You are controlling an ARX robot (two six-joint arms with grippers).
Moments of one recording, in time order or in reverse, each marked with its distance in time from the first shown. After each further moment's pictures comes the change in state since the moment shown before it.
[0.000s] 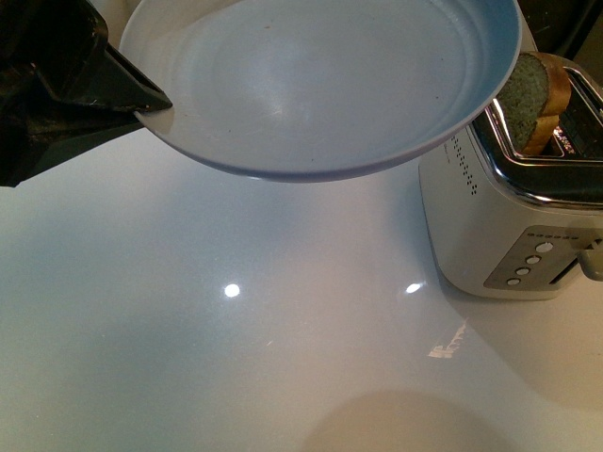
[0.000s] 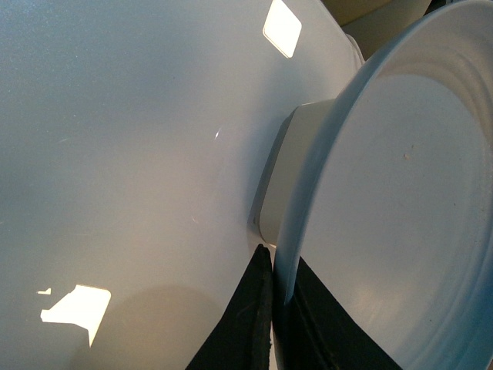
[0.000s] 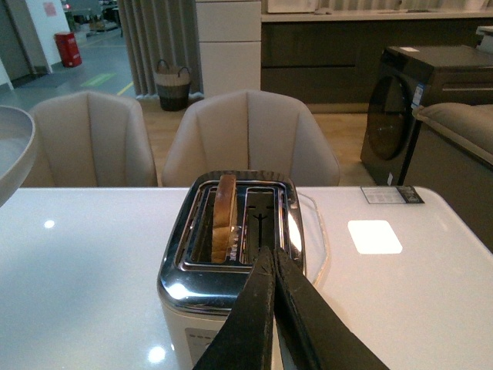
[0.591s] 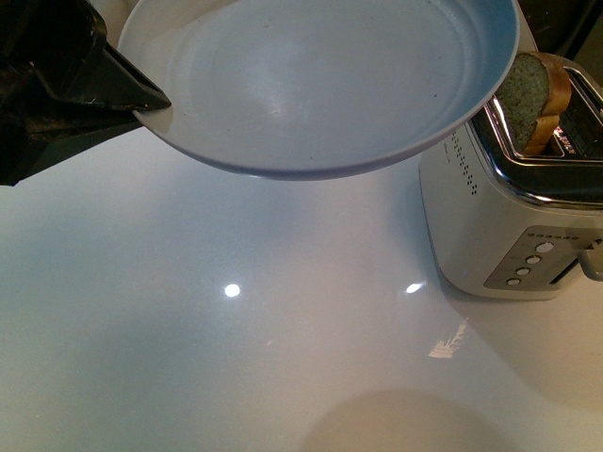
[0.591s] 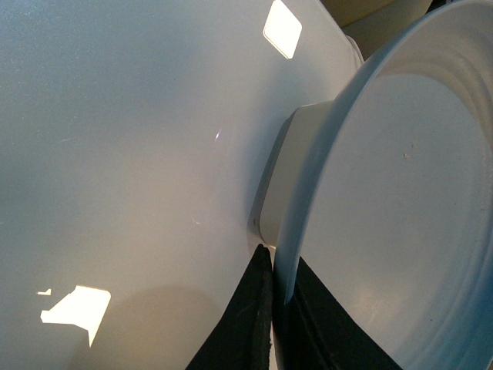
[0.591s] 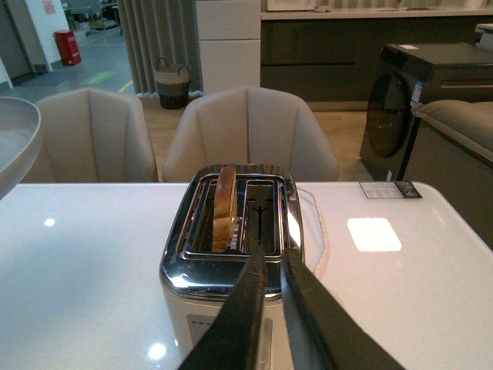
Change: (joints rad) left arm 0.000 0.000 0.000 0.000 0.000 0.000; right arm 0.000 -0.175 0.000 -0.181 0.001 0.000
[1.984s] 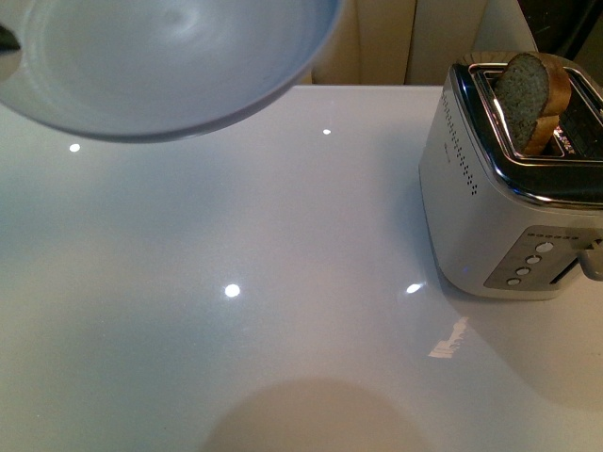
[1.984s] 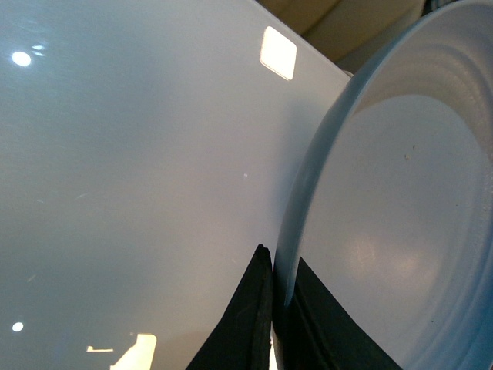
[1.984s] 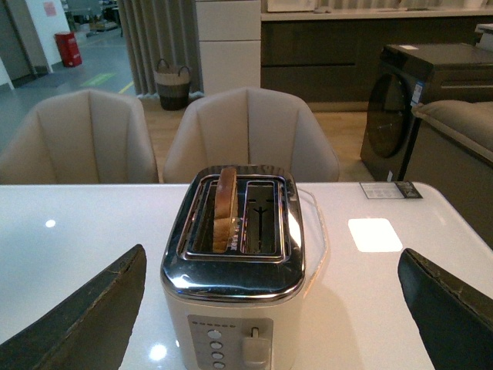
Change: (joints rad) left arm 0.330 -0.008 0.040 -0.038 0.208 0.371; right arm 0.000 -0.001 0.000 0.000 0.000 0.003
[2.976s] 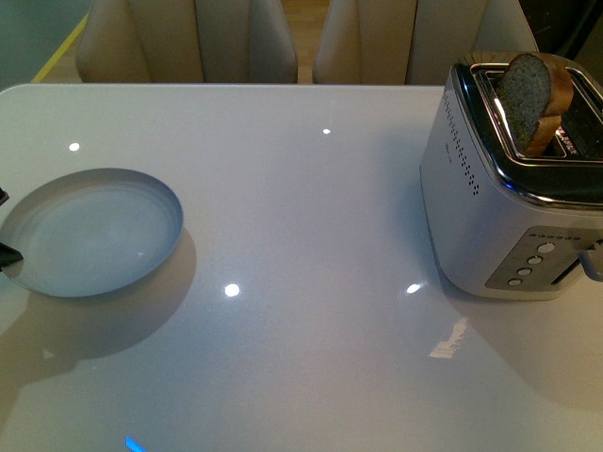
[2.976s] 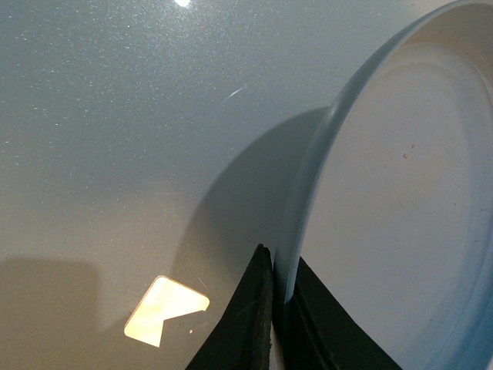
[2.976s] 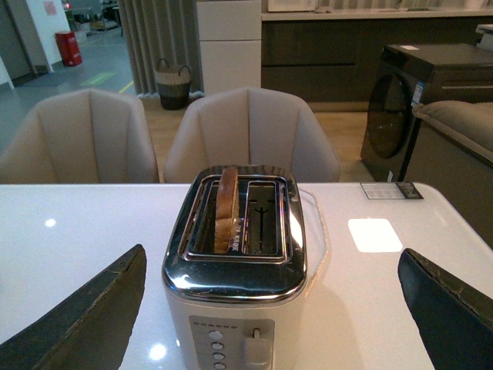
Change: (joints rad) left arm 0.392 0.920 0.152 0.416 -0.005 0.211; right arm 0.000 0.000 0.000 0.000 0.000 0.000
